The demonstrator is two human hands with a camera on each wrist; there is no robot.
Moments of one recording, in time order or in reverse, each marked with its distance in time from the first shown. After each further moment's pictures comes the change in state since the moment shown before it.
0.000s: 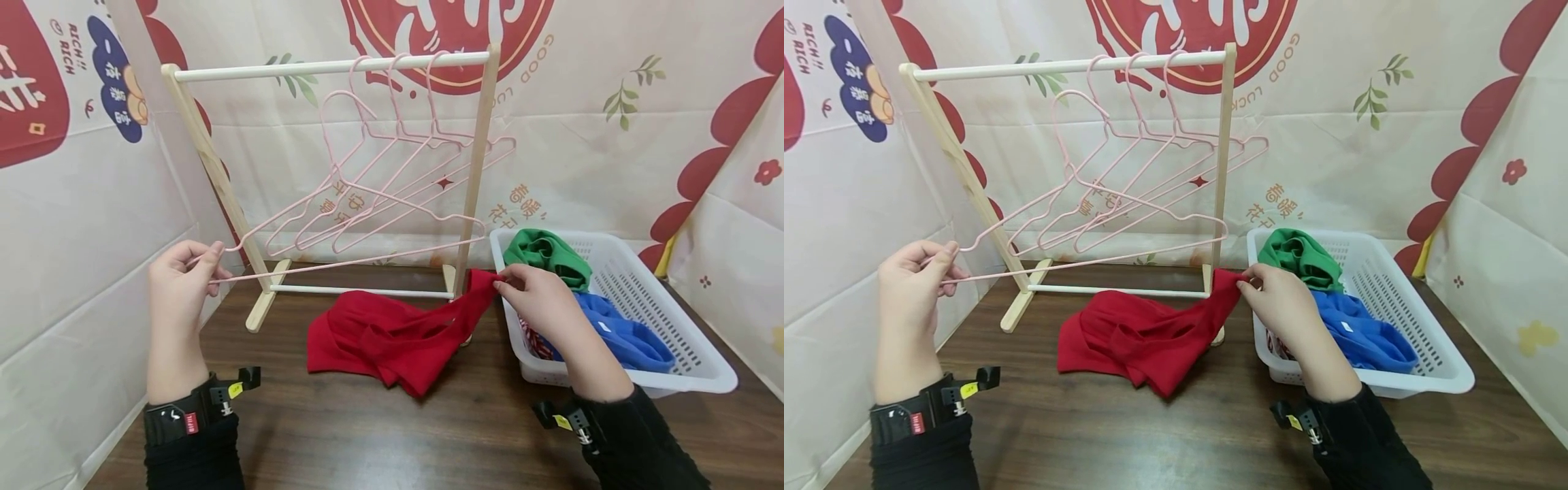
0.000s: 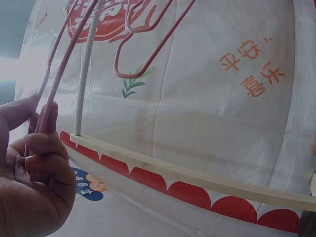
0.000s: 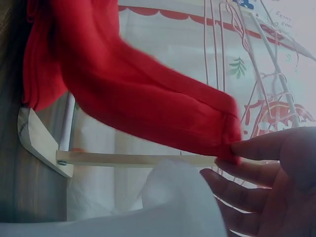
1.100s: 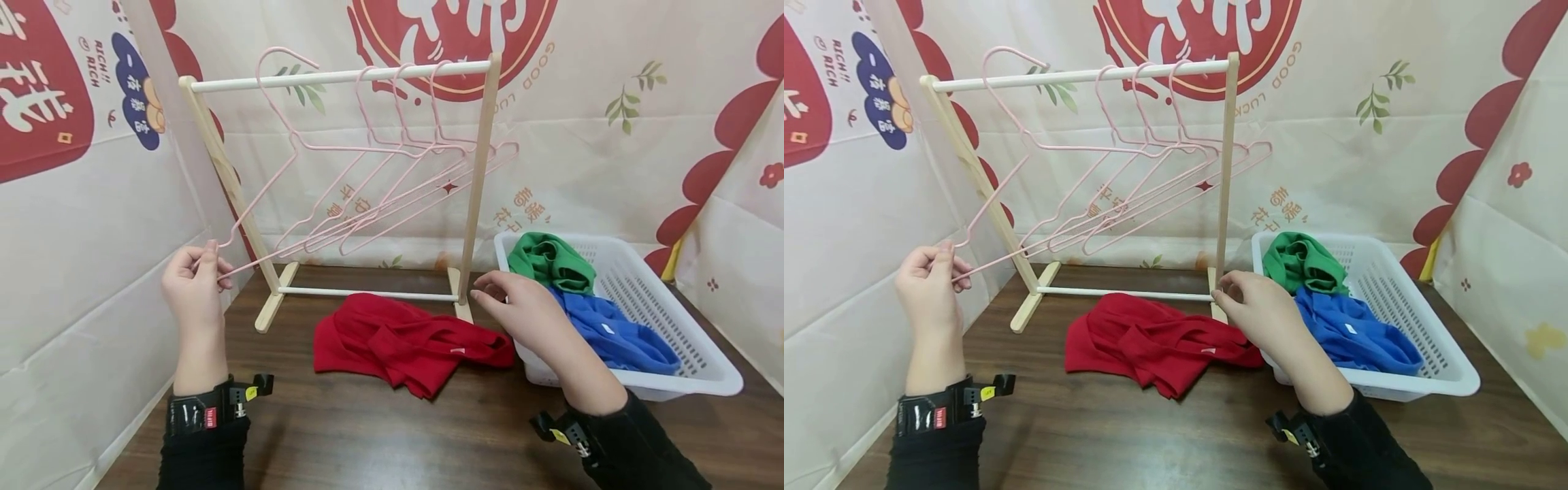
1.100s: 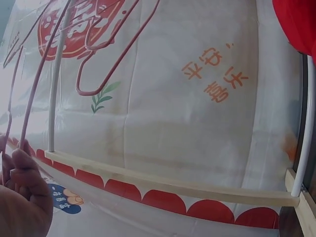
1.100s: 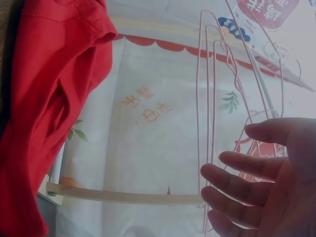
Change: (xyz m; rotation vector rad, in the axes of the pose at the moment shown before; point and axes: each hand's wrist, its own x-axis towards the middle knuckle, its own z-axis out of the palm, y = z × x) left_hand -0.003 -0.013 0.011 -0.148 0.232 0.101; right_hand -0.015 -0.030 0.011 -0.015 -0.035 -0.110
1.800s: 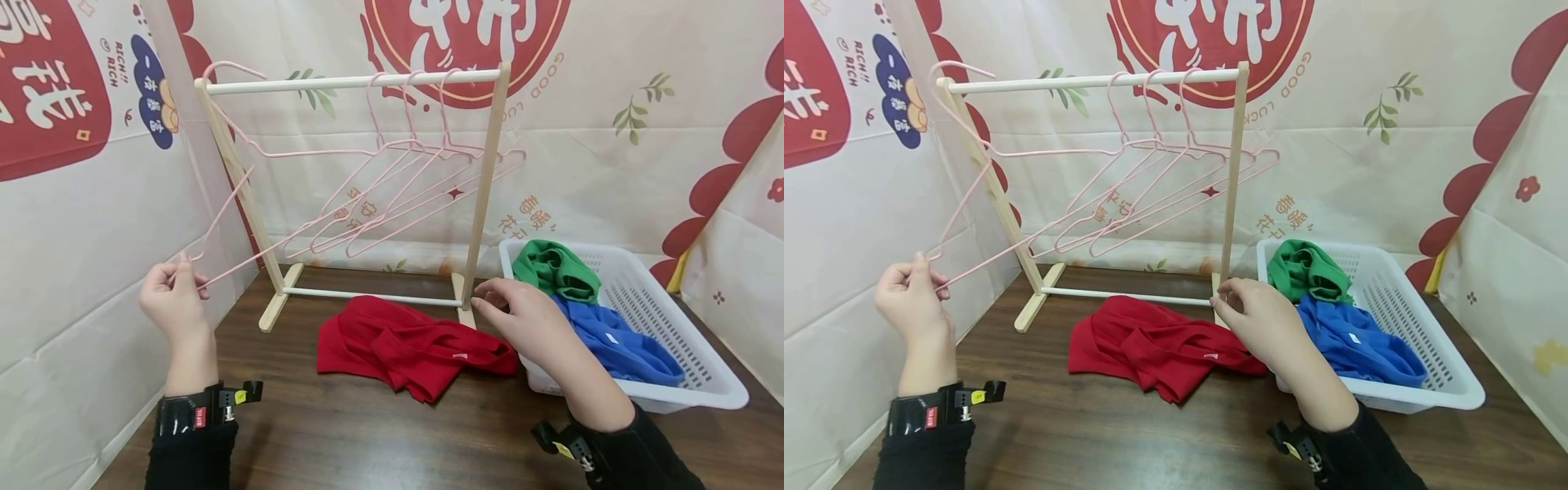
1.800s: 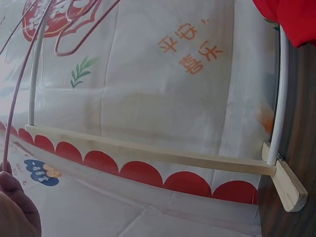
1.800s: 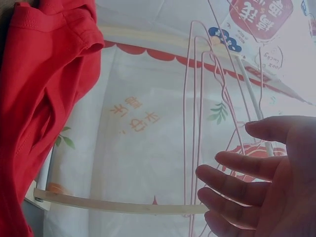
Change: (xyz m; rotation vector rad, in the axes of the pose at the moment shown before) left_hand 0.010 -0.014 -0.032 0.022 0.273 0.005; right_hand -0.007 -0.012 -0.003 -0.013 0.014 -0.044
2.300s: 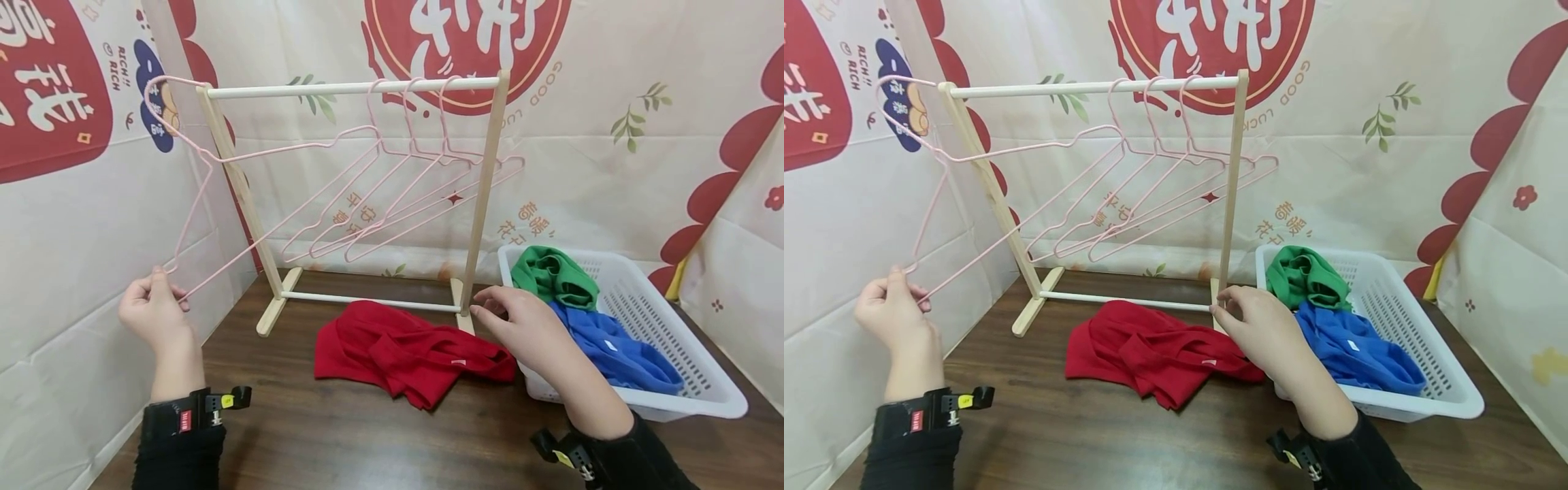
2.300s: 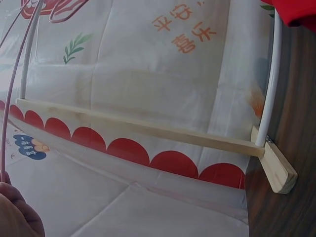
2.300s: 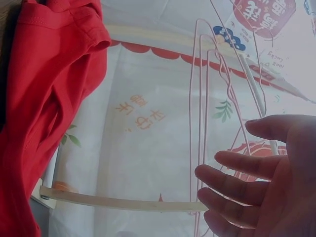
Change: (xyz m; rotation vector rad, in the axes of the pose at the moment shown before) left_hand 0.017 -0.011 -0.019 -0.089 0.162 -0.115; right_hand 0.000 0.003 0.003 0.002 -0.005 0.006
